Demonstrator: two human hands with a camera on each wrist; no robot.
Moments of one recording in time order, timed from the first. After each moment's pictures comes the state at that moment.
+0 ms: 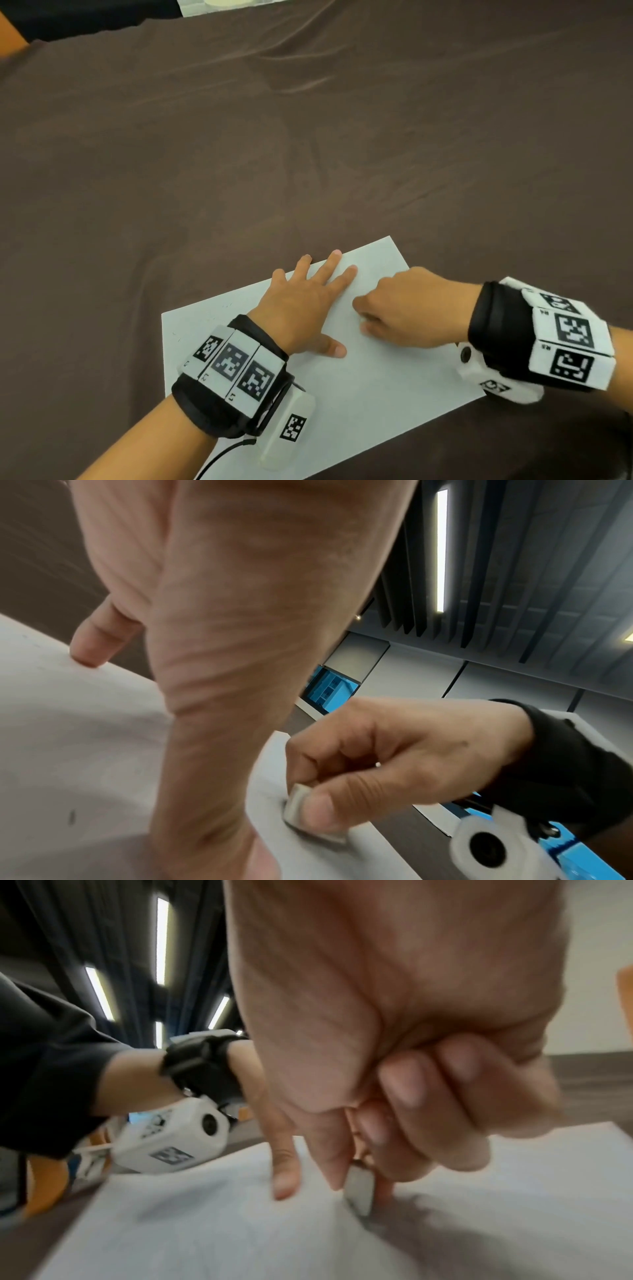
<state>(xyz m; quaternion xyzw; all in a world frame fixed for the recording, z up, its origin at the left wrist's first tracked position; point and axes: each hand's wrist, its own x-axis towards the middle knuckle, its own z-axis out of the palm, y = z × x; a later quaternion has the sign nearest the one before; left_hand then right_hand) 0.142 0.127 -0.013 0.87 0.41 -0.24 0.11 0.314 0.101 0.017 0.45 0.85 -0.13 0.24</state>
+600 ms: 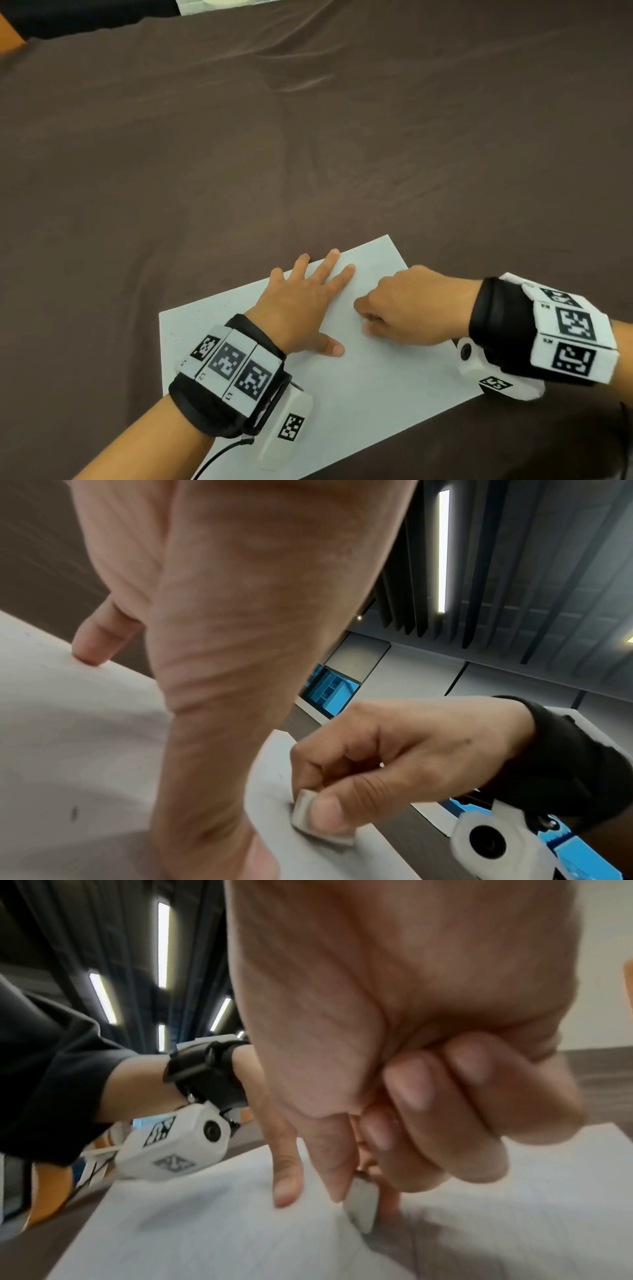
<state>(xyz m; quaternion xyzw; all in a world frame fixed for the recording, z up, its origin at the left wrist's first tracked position) 0.142 0.128 -0.015 0.87 0.41 -0.24 0.11 0.314 0.102 0.023 0.45 0.84 -0.15 0.26</state>
